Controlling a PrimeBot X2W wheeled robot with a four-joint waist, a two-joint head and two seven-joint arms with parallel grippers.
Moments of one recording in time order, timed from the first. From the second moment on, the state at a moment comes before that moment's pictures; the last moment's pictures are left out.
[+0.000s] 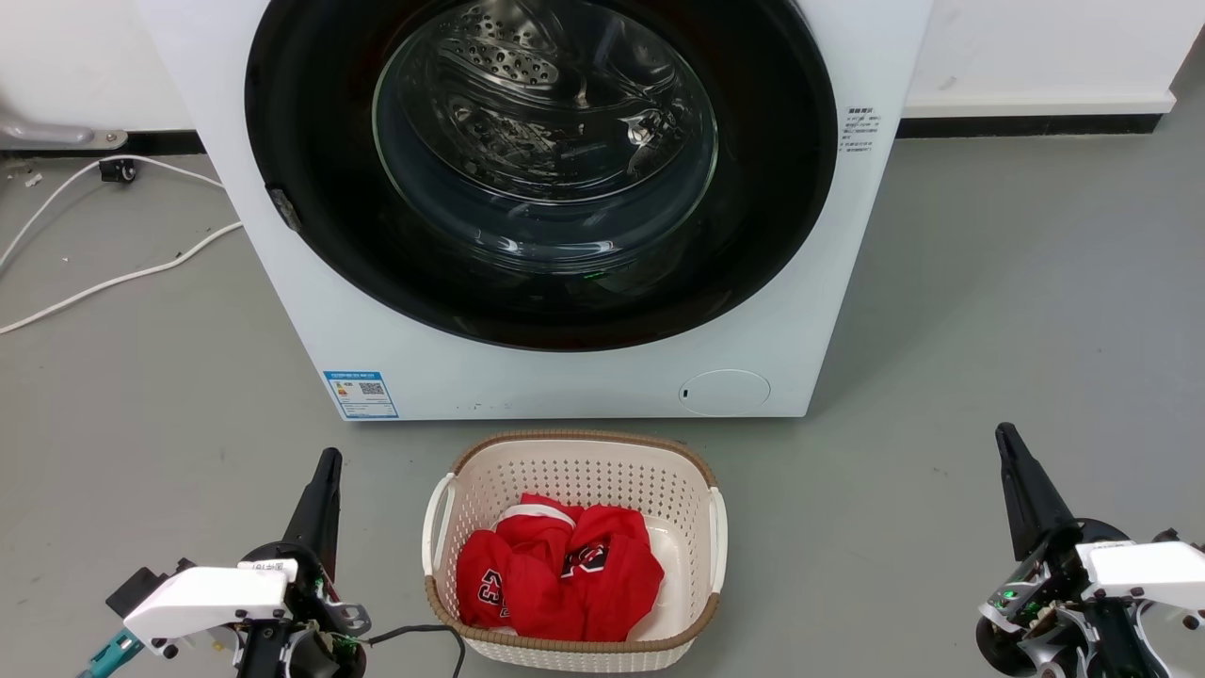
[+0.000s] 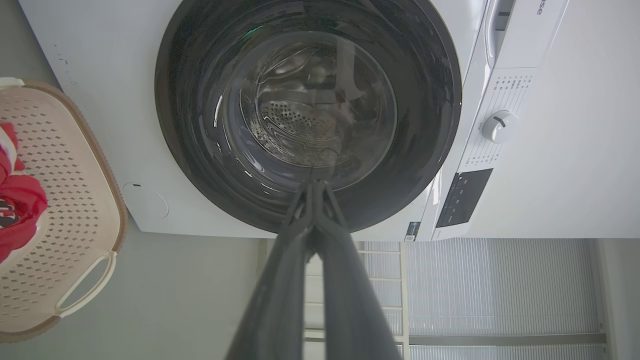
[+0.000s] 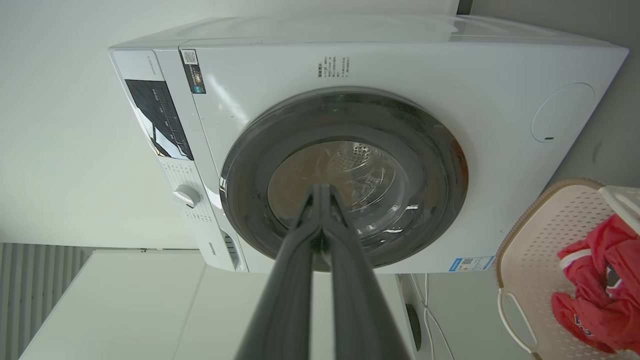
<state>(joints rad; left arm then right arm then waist) -0.10 0.05 0.11 0.25 -1.61 -0.13 0.11 -0.10 -0.05 -0.11 0.25 1.61 0.13 0.11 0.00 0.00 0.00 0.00</state>
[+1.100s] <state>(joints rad) -0.07 0.05 0.07 0.12 -1.25 -0.13 -0.01 -0.05 -0.05 -0.07 0.13 1.19 0.13 0.00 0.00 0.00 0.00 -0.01</state>
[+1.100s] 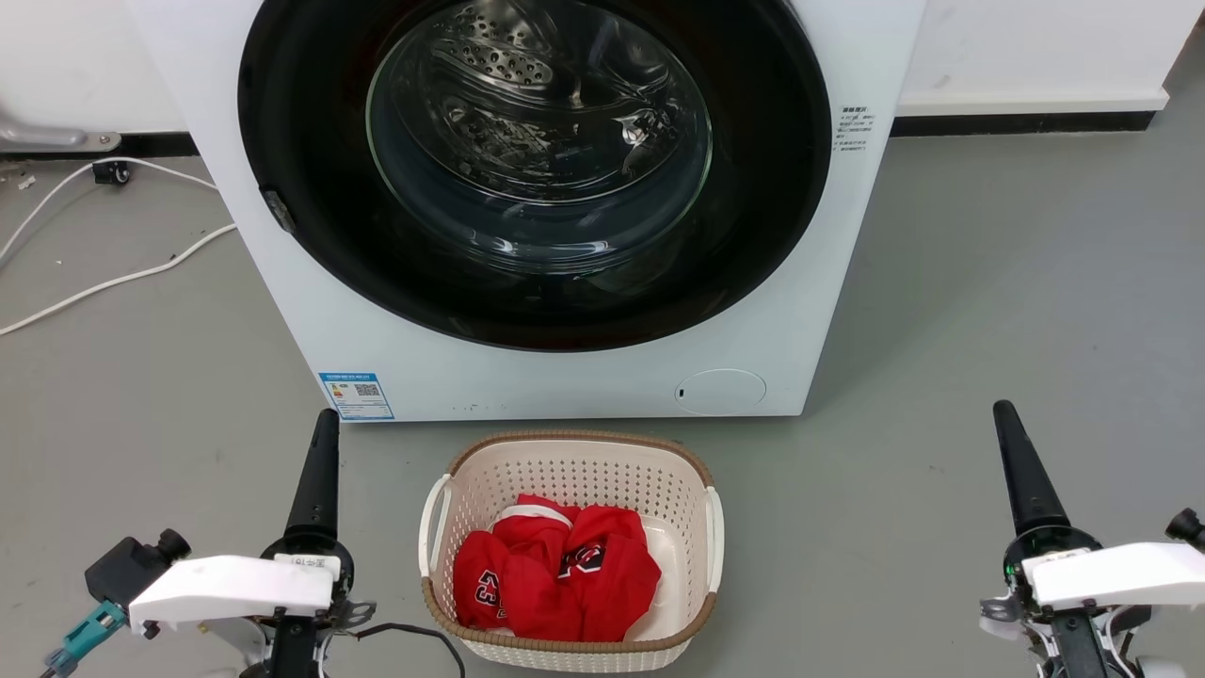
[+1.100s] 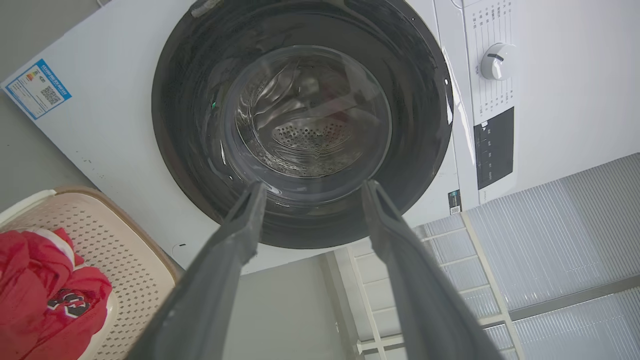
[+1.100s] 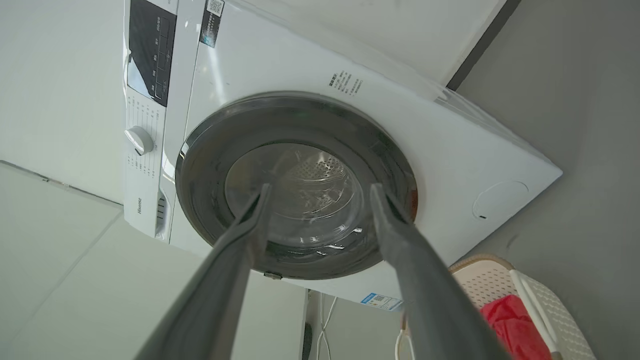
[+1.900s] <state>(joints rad) -0.06 0.05 0.05 0.07 -0.82 -0.13 -0.09 -0.01 -0.05 -0.02 0.06 0.69 0.13 -0.09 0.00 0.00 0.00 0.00</state>
